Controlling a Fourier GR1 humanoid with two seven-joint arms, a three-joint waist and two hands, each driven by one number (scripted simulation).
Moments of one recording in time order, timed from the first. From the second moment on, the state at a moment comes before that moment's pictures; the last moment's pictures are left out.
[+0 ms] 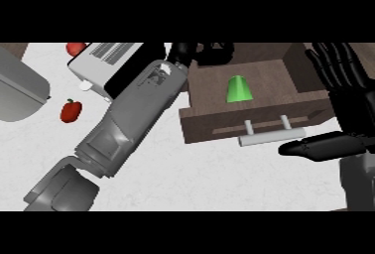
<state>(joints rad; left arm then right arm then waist) -1.32 0.00 -0.29 -0.33 0.30 0.29 -0.21 -0.34 -0.20 -0.13 -1.79 -0.12 0.23 0.06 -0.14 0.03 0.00</state>
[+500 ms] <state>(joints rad) -1.26 0.00 -0.36 -0.35 0.41 0.28 -0.27 -0.40 -0.19 -0.08 -1.76 -0.20 0.31 0.07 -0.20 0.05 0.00</state>
